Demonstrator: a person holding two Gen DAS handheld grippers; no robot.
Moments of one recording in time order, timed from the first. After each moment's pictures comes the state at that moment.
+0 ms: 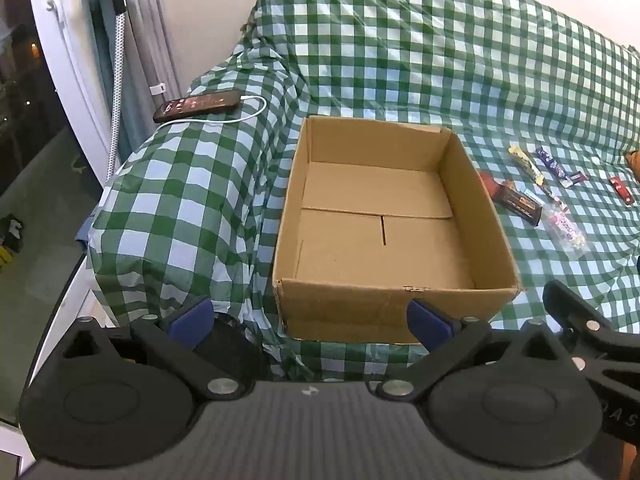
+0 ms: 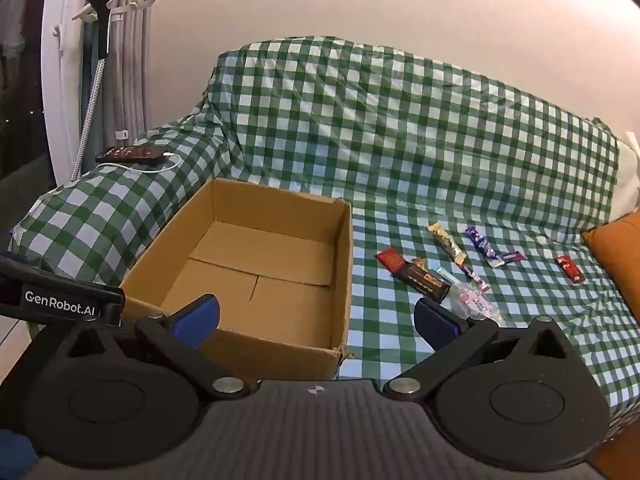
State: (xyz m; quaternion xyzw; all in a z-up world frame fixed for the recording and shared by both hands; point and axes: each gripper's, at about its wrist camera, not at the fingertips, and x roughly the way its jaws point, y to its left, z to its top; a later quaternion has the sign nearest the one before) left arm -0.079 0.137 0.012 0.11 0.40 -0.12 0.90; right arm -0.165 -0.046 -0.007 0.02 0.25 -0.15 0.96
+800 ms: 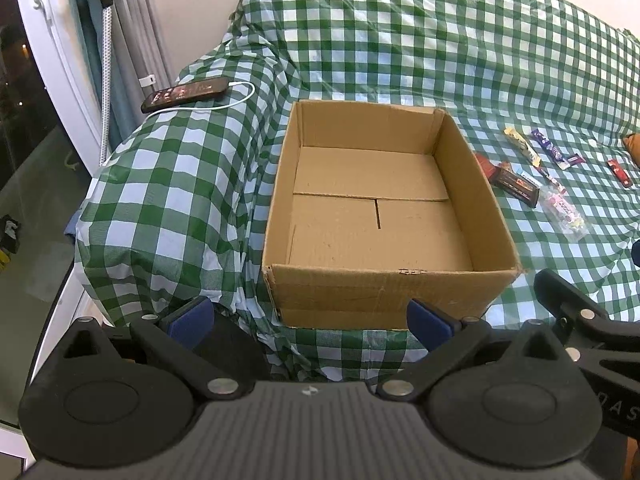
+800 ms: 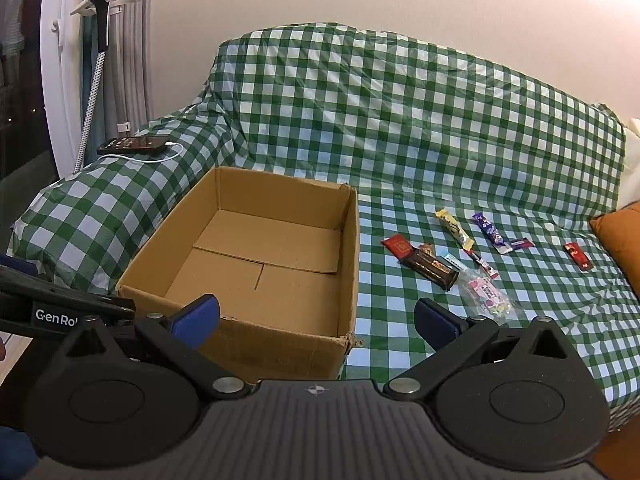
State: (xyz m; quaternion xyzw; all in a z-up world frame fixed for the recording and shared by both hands) left arm -0.077 0.130 -0.001 0.12 0.42 -0.13 0.89; right arm -0.161 -0.059 -0.013 0.03 0.26 -0.14 0.95
